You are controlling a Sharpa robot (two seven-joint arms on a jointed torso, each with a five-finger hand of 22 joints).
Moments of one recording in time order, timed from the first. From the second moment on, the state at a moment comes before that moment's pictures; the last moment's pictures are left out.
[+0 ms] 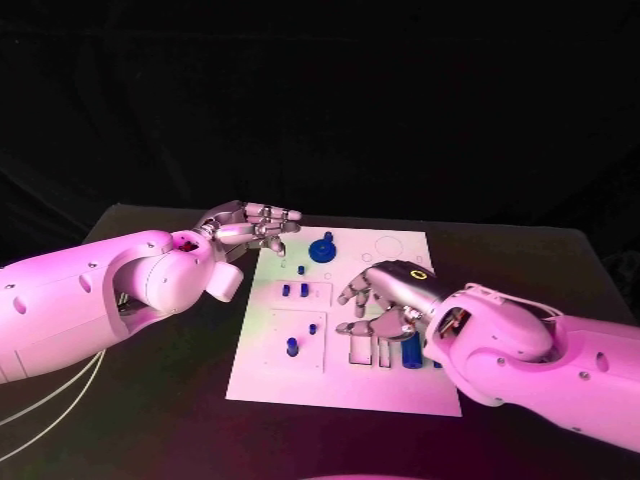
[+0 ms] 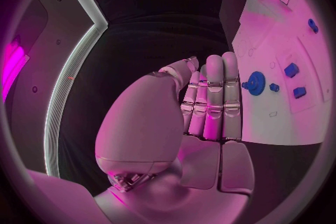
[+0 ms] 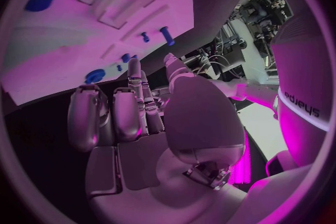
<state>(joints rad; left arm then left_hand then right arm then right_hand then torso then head) 1.19 -0.91 0.02 1.56 -0.08 -0.20 0.13 1.48 -0.17 0.44 0.08 0.17 1.01 0.19 0.07 0.10 1.06 0.11 0.28 0.16 1.16 0.03 0.88 0.44 0.17 1.03 0.11 0.83 0.65 1.15 -0.86 -0.12 1.83 -1.59 -0.42 -0.25 1.24 -0.15 0.09 0.22 0.23 1.05 0.13 0.12 0.10 1.23 0.06 0.39 0.18 1.47 -0.02 1.31 1.13 0.06 1.47 0.09 1.32 1.31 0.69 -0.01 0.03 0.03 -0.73</state>
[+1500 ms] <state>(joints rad) 1.19 -0.91 0.01 1.57 -0.08 -0.20 0.13 1.47 -0.17 0.43 0.08 0.17 1.01 0.19 0.07 0.10 1.06 0.11 0.28 0.16 1.16 0.03 0.88 0.44 0.17 1.03 0.12 0.83 0.65 1.06 -1.03 -0.13 1.88 -1.51 -0.36 -0.58 1.19 -0.06 -0.18 0.29 0.37 1.08 0.08 0.24 0.30 1.40 0.01 1.31 1.27 1.47 -0.06 1.48 1.31 0.01 1.46 0.05 1.56 1.31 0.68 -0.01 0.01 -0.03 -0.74</state>
